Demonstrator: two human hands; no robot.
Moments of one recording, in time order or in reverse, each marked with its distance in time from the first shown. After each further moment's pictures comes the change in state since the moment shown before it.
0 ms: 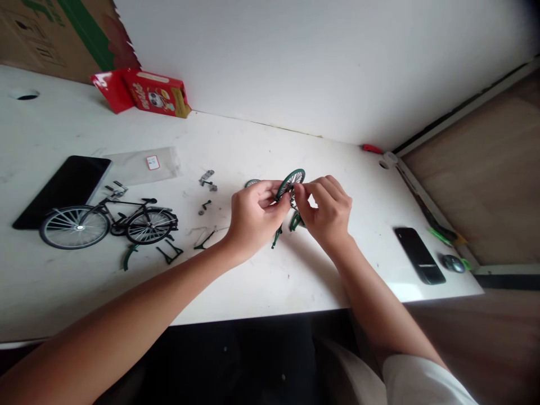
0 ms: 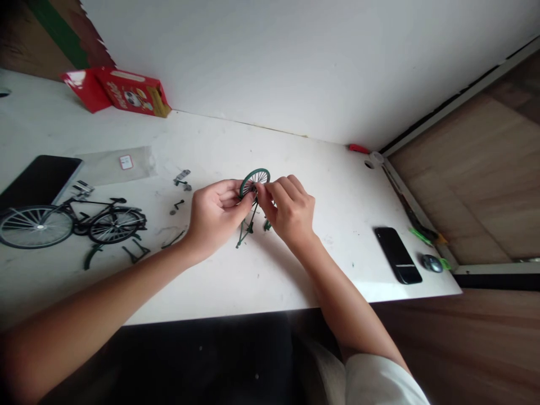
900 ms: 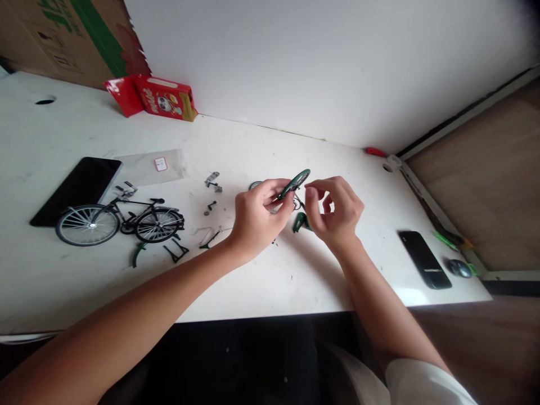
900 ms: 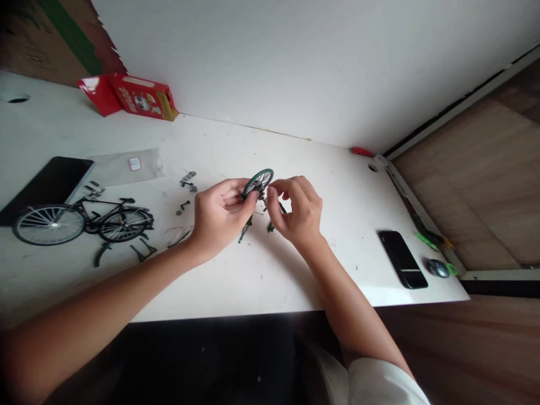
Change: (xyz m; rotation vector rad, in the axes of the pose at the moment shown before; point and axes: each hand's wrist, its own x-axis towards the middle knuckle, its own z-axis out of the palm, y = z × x) left_hand 0.000 0.006 -0.002 0.117 0.035 0.115; right_hand 0.000 -0.001 -0.004 0.133 0.062 0.063
